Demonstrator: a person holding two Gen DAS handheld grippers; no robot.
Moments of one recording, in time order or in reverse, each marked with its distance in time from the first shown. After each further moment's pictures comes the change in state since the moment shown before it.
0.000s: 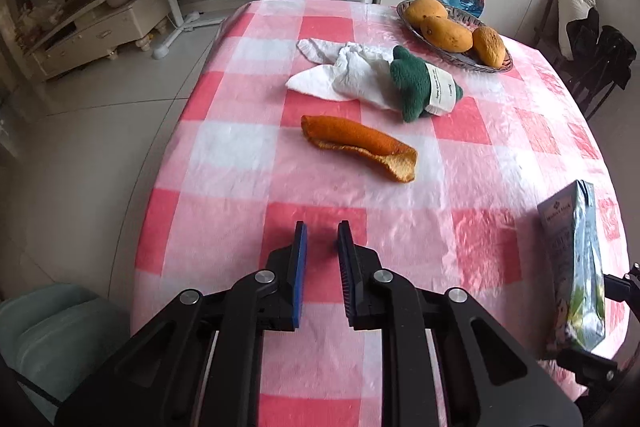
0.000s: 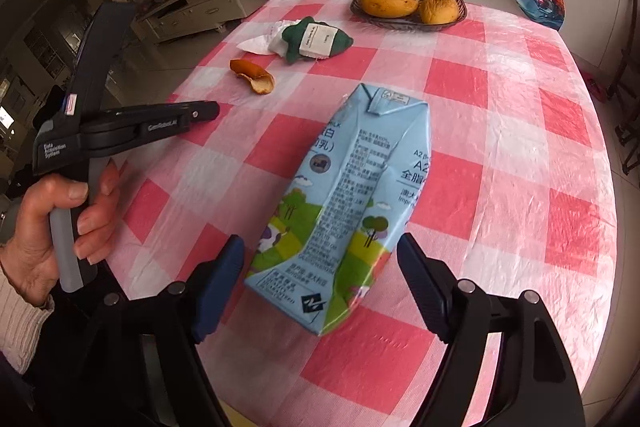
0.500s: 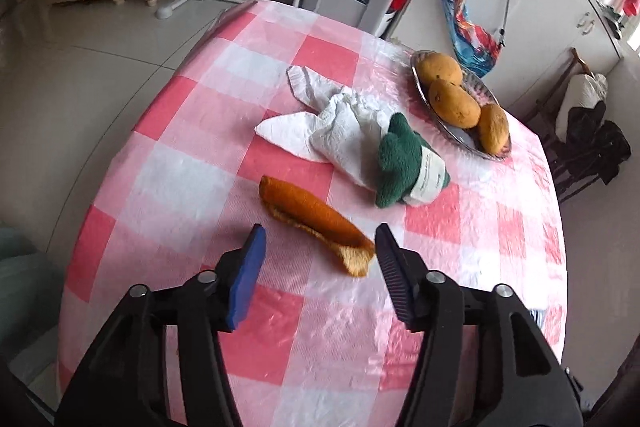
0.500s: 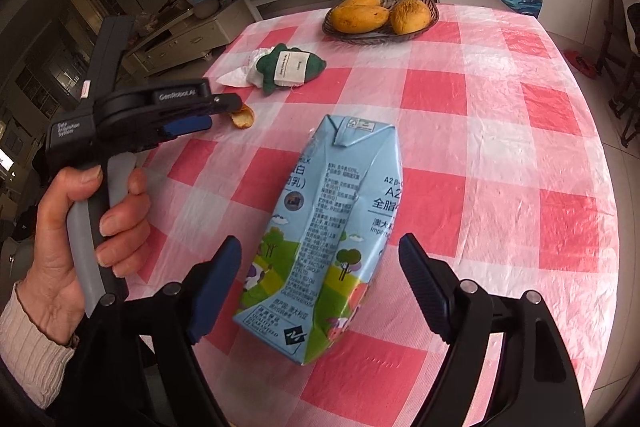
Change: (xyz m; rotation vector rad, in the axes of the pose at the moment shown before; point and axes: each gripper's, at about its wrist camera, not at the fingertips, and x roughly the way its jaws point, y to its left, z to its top) left arm 0.031 -0.006 0.052 -0.286 -0.012 -0.106; right arm 0.002 -0.015 0.015 0.104 -0.057 -0.001
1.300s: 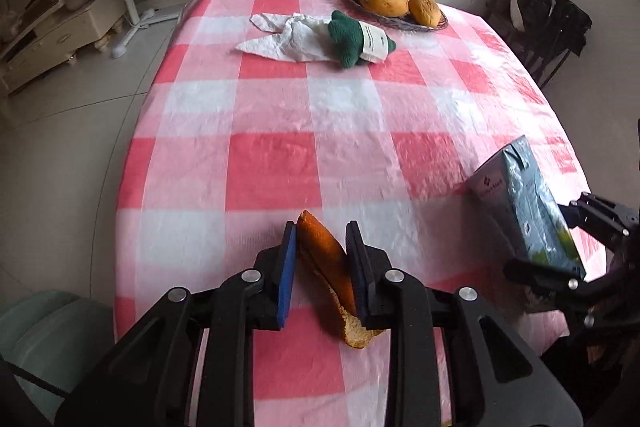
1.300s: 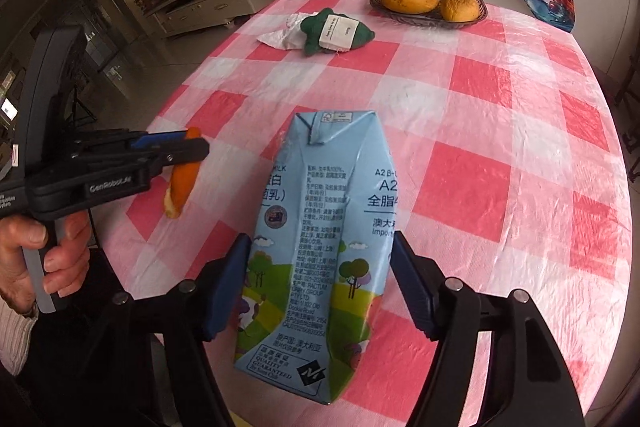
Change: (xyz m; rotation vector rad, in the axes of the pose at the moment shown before) left arm -0.062 0.023 -0.086 0.388 0.081 -0.023; right arm 0.007 0.025 -0.022 -0.142 0.063 0.008
